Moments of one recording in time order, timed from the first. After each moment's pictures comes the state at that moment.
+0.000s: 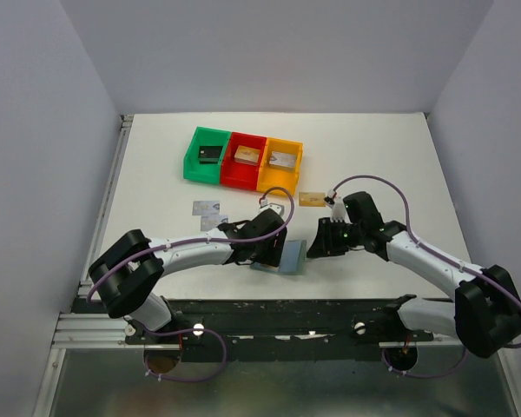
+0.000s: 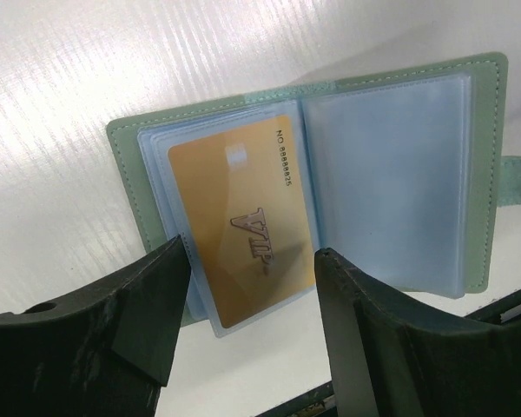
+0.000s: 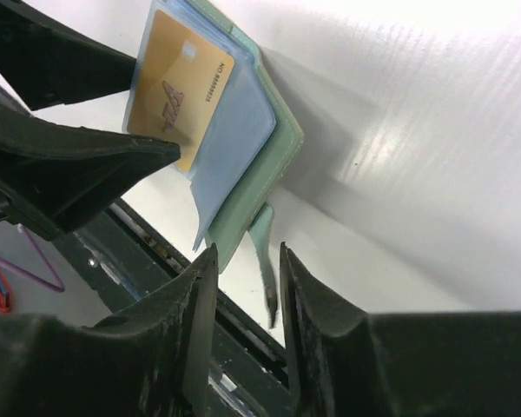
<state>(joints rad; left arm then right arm) -0.97 1.53 0.84 -0.31 -0.14 -0.60 0.48 1.22 0.60 -0.27 -0.51 0.40</state>
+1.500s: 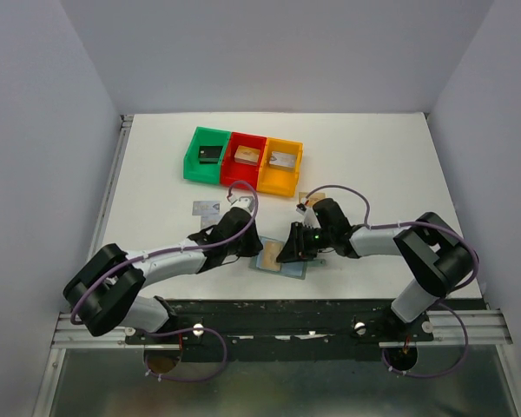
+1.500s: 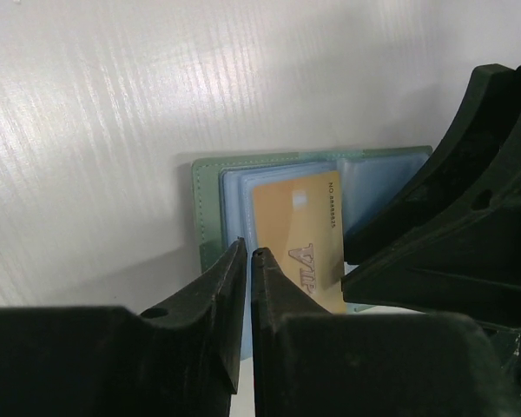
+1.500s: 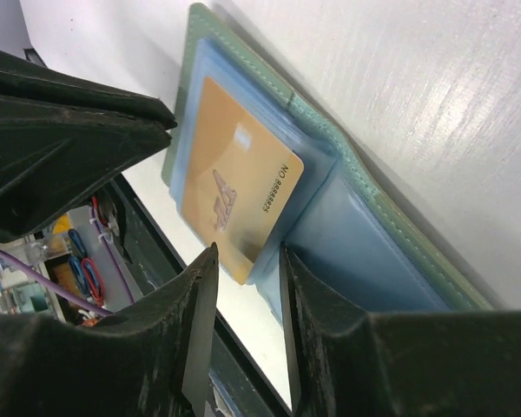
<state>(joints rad) -0.80 1.35 0.57 0.06 -0.04 -0.70 0.63 1.64 0.59 0.25 -0.61 0.71</state>
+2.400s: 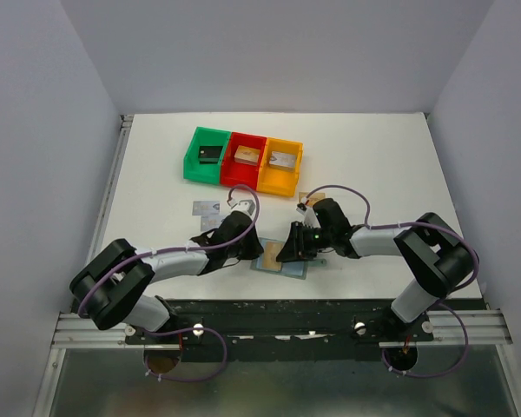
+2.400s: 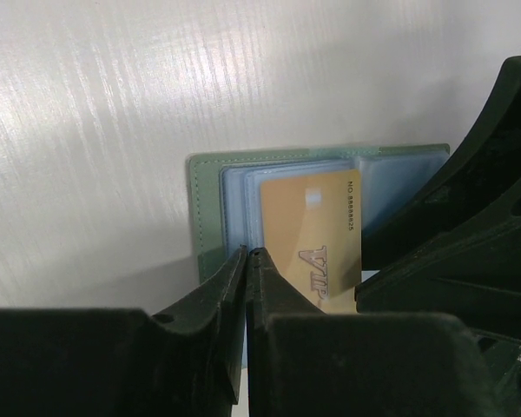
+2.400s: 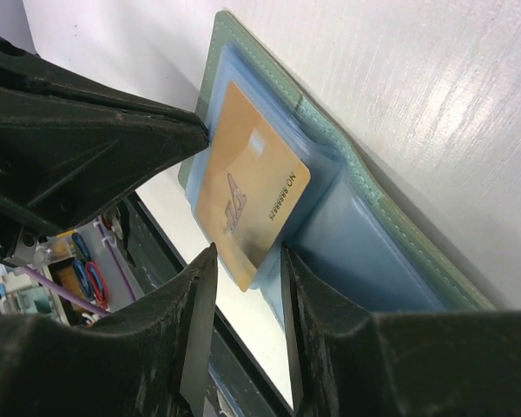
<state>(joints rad) -0.80 1.42 0.53 0.15 -0.02 -0.72 0.63 1.64 0.58 0.27 -0.62 0.72</state>
